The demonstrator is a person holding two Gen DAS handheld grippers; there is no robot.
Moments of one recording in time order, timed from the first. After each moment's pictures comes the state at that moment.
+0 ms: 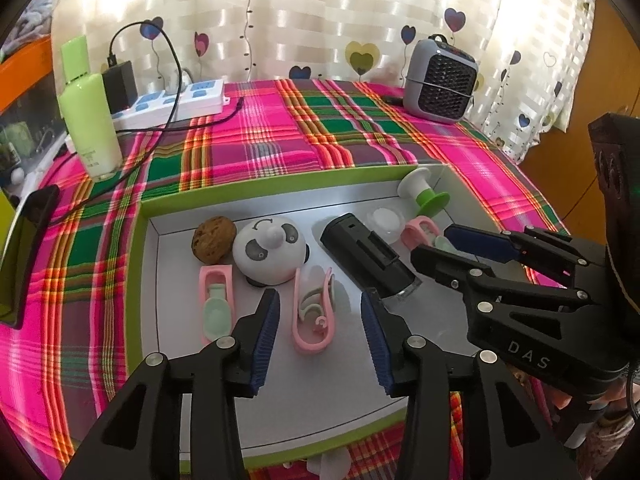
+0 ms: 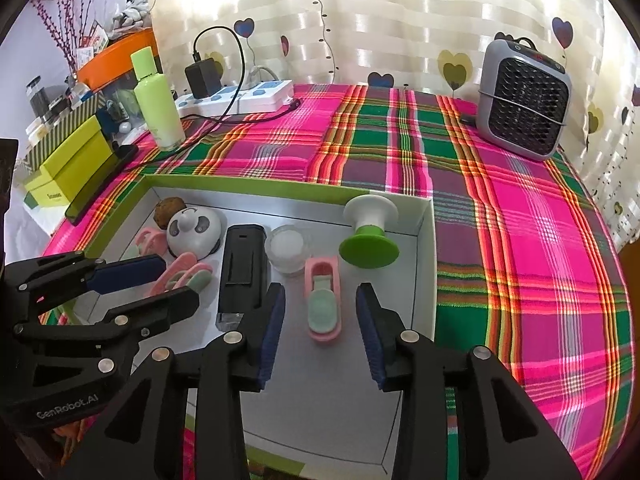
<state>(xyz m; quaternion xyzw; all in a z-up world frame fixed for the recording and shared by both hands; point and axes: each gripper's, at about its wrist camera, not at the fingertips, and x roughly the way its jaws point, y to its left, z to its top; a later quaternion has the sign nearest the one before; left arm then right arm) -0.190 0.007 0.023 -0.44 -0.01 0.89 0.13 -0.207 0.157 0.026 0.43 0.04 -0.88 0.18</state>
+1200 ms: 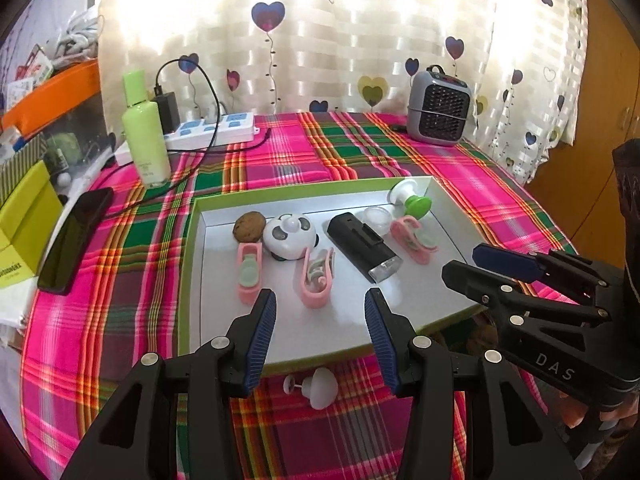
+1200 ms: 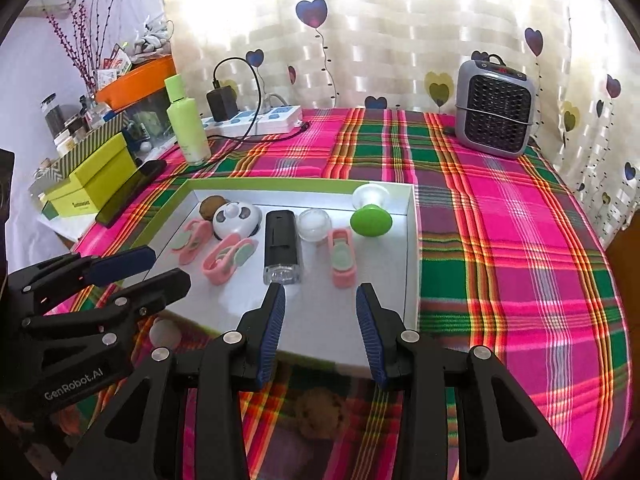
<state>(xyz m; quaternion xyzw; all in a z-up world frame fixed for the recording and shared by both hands) -0.129 0.005 0.049 -0.39 0.00 0.92 0.08 -0.150 0.166 0.047 0.39 0.01 -0.90 0.18</state>
